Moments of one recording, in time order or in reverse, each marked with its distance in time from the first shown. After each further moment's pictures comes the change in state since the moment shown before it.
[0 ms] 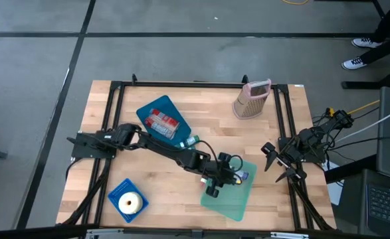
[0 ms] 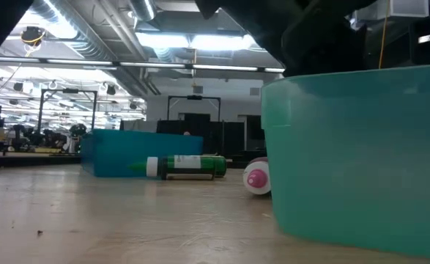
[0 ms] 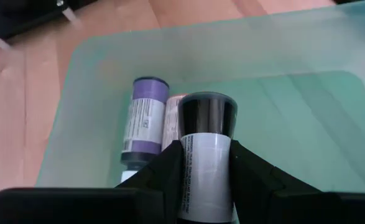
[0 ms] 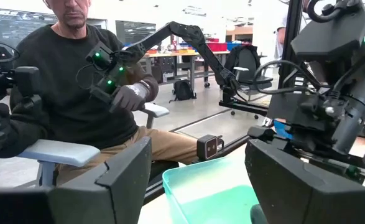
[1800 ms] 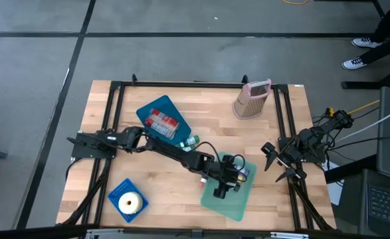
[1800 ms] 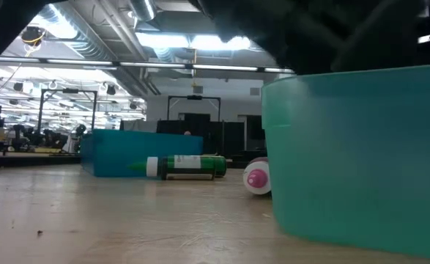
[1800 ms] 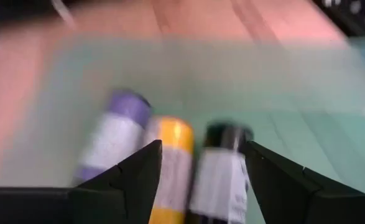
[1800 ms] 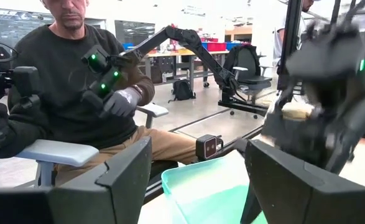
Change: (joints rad) left arm 0.014 0.102 0.055 0.136 0.039 -0.119; right arm 0.000 0.000 0.000 0.000 0.003 0.000
